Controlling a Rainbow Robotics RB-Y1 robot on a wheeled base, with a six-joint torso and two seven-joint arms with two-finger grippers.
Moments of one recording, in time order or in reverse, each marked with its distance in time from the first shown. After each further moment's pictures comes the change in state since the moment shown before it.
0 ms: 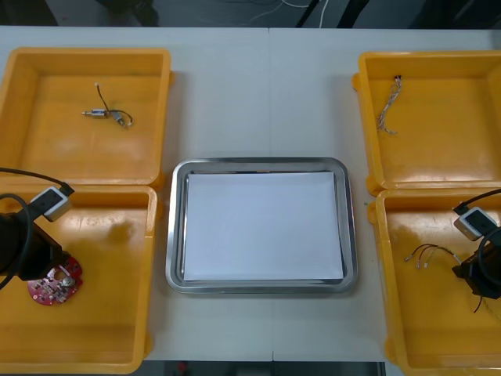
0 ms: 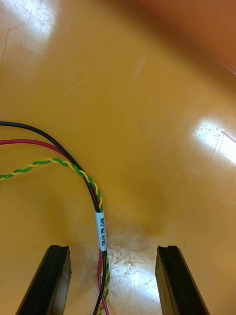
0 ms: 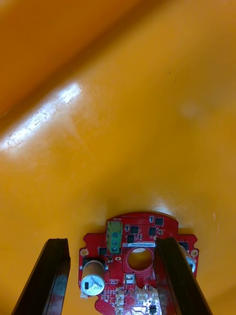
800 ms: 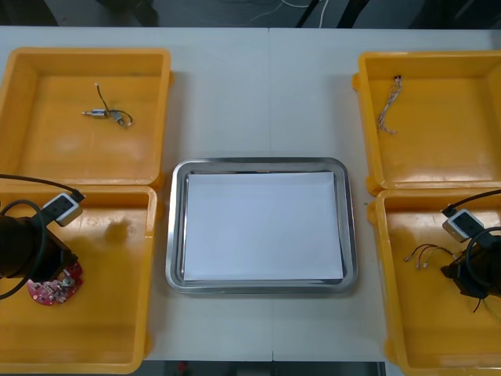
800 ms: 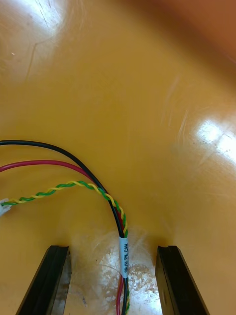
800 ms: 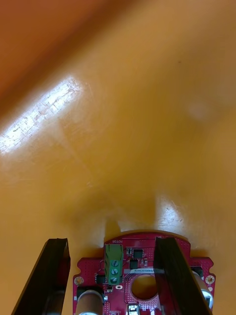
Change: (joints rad) right arm -0.001 0.000 0.051 0.020 0.002 -0.059 0.000; left arm -0.036 0.000 -0.095 0.067 -0.050 -0.071 0.000
